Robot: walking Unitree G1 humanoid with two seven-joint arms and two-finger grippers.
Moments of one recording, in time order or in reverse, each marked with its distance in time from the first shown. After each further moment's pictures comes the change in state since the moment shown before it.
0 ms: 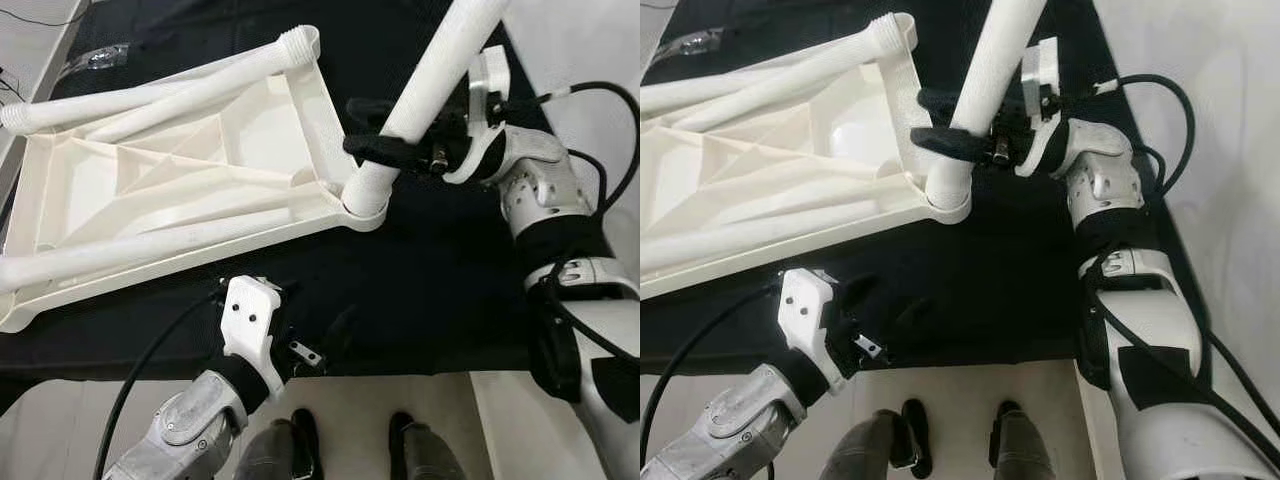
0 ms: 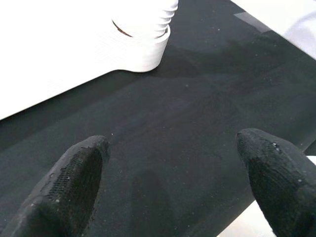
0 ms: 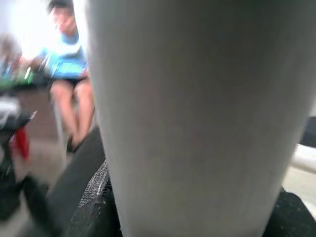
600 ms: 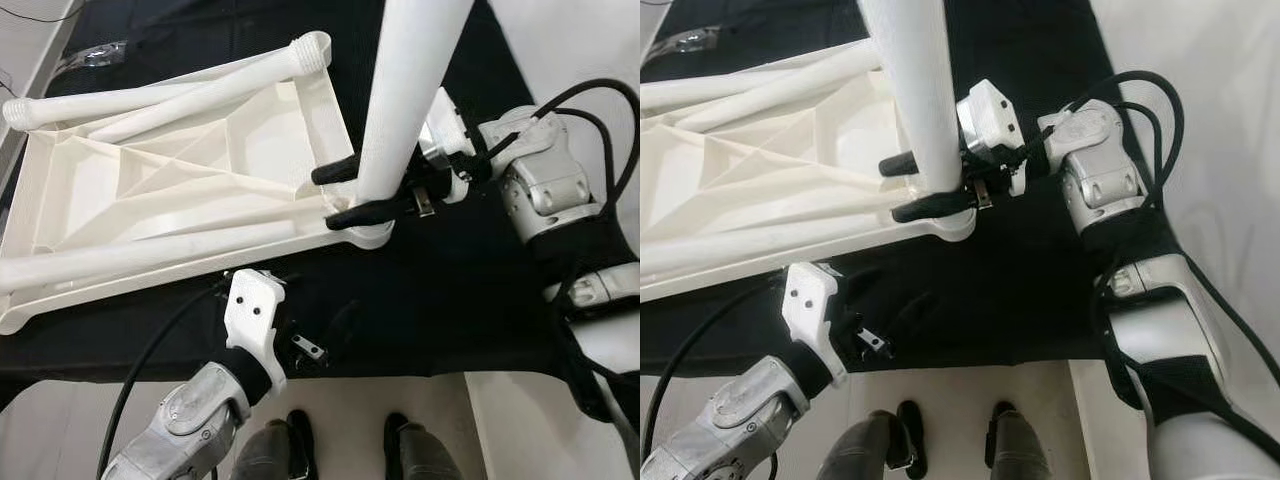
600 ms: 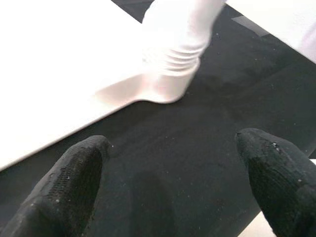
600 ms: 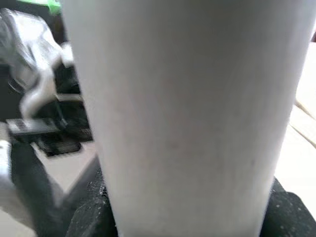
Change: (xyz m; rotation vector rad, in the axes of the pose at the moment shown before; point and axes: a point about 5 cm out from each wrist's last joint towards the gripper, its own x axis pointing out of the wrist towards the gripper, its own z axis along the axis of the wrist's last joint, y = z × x) left arm 0.008 0.003 0.002 0.015 -0.010 0.003; right arm 0.023 0.029 0.015 -0.048 0.155 0.299
